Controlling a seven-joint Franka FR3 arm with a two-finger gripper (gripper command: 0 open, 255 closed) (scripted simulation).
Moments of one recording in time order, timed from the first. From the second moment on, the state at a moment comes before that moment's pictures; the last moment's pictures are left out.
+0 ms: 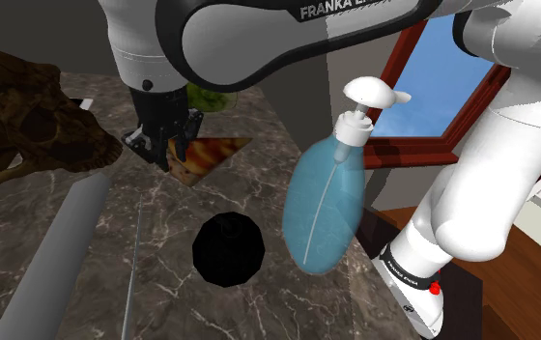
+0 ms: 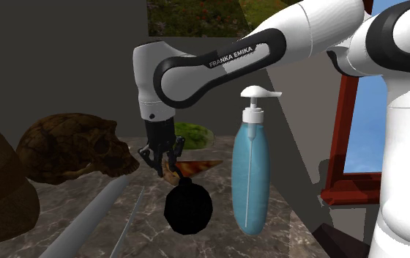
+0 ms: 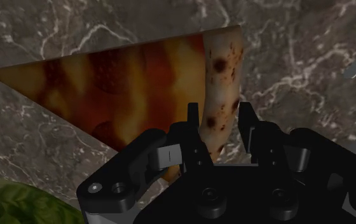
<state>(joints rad) 0.11 0.12 0.60 -1.82 -0.24 1.90 0.77</state>
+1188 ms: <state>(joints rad) 0.12 0.11 0.61 -1.65 -0.23 1.72 0.74</state>
